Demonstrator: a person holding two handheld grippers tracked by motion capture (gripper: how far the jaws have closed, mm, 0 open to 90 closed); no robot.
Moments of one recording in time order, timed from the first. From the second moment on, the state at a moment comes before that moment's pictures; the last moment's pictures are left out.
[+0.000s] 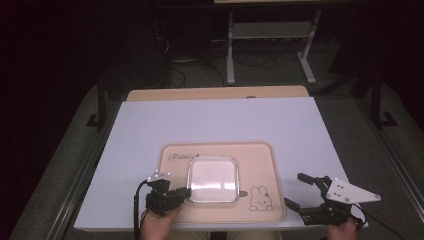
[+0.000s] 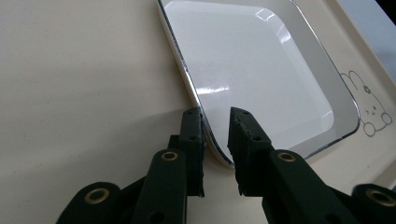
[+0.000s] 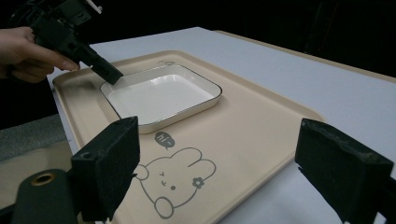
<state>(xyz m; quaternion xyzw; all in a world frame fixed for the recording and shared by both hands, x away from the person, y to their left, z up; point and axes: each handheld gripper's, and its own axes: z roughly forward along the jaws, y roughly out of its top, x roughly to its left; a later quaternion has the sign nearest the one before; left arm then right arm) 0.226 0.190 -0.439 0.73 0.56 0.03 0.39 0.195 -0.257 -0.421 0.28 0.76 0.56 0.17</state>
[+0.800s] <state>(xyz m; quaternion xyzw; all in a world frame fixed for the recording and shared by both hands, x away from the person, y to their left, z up) 0.233 0.184 -0.441 0.73 0.56 0.04 0.39 0.194 -0.257 -0.421 0.28 0.76 0.56 0.17</state>
